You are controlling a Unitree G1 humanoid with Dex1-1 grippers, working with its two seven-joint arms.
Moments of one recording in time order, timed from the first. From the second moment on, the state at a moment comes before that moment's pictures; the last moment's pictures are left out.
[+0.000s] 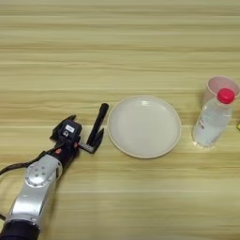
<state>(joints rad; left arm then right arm) 0.03 0.28 -0.06 0.26 -0.07 -0.12 -0.38 0.13 -0.21 -0.43 -0.24 0.20 -0.04 0.03</state>
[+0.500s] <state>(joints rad) 0.03 0.28 -0.05 0.27 -0.08 -0.12 -0.39 0.13 -0.21 -0.43 -0.24 0.22 -0.04 0.03</state>
